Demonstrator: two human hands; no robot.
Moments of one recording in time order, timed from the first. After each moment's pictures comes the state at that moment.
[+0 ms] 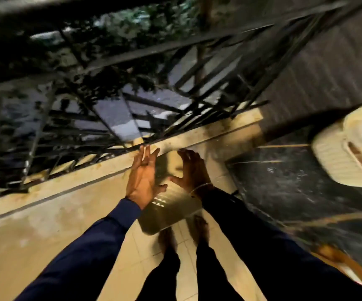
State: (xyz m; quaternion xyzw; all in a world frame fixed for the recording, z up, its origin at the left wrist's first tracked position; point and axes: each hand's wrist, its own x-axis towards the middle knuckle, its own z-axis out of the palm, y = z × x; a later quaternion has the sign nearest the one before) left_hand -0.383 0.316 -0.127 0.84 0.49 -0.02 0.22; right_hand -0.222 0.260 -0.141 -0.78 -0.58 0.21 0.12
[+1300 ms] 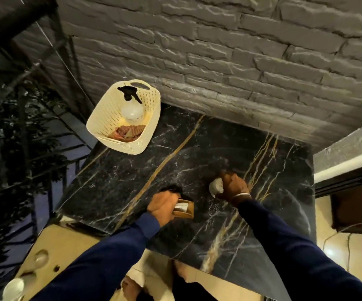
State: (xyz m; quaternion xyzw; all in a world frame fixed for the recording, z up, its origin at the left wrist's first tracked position) left_hand -0.023 -0.072 -0.023 0.97 -0.04 -0.20 0.15; right_hand 0.081 -0.296 -0.015 -0.96 -0.13 0.22 0.07
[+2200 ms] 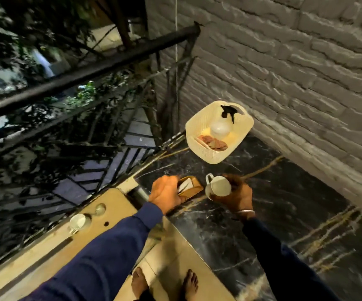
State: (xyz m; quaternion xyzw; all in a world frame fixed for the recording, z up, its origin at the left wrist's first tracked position) left_hand -0.122 0.072 0.041 0.95 0.29 -0.02 0.15; right_hand 0.019 -0.107 0.023 -0.87 -0.18 0.15 0.44
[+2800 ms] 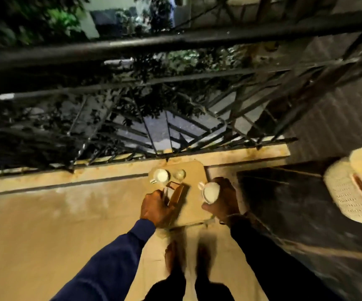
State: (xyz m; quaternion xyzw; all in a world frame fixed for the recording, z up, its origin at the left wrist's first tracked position) left_hand -0.413 0.192 -0.077 0.66 0.68 0.00 0.33; right_hand -0.187 0.152 -0.084 -0.76 -0.55 0.27 0.21
